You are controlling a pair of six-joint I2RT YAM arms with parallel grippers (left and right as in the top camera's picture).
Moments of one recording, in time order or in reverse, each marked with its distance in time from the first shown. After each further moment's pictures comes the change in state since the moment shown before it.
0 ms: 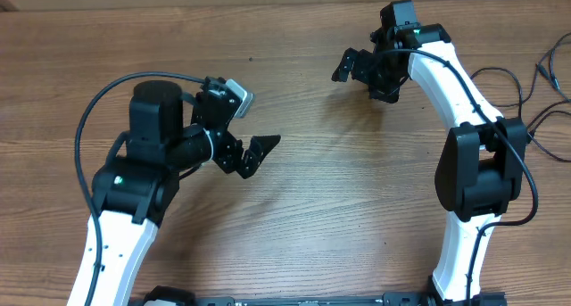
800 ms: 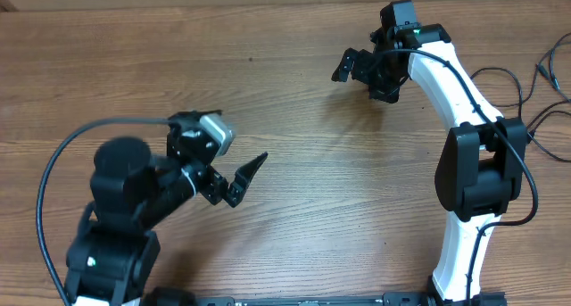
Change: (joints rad) left arm 0.000 -0.308 -0.133 0.090 -0.085 0.000; right arm 0.000 0.000 0.000 0.000 0.000 0.000
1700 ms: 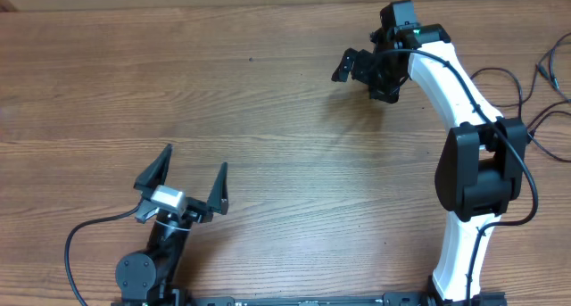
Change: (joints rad) left arm 0.141 -0.557 -0.930 0.995 -0.258 -0.299; right arm 0.000 0.000 0.000 0.000 0.000 0.000
